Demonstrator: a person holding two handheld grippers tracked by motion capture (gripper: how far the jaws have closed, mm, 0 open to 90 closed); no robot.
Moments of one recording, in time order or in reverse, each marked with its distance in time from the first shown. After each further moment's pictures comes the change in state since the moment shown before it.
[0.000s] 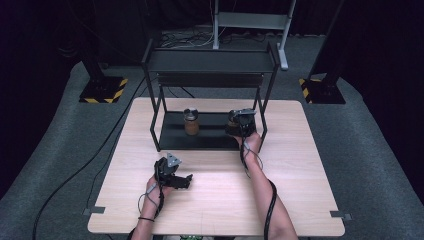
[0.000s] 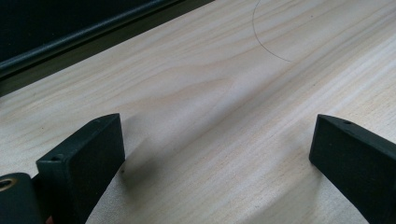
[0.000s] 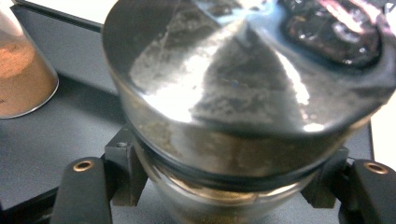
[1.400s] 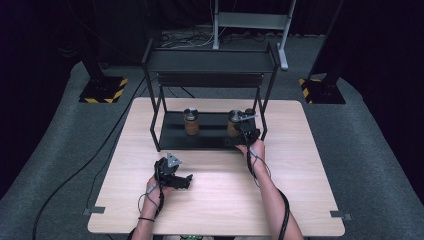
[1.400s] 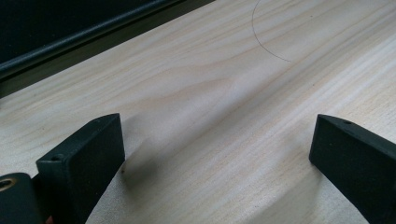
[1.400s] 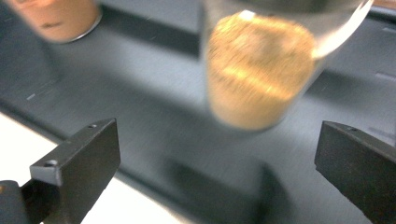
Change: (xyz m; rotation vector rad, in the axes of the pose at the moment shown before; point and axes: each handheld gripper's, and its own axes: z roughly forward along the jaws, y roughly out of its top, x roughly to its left) left arm -0.001 0.000 0.000 -0.003 0.003 0.003; right arm -0.002 0.013 -0.035 0.203 0.092 0.007
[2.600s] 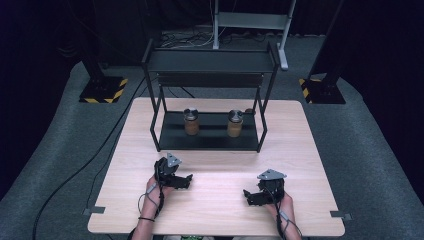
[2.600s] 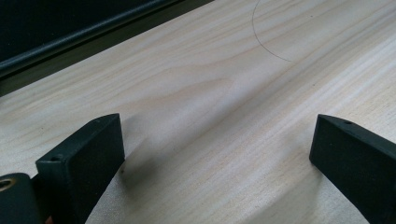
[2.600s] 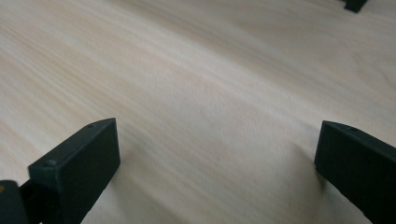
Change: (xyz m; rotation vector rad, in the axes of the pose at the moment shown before) left arm 0.001 0.001 0.000 0.003 -0.003 -0.002; right arm 0.005 -0.182 -0.096 -0.053 0.028 -0.128
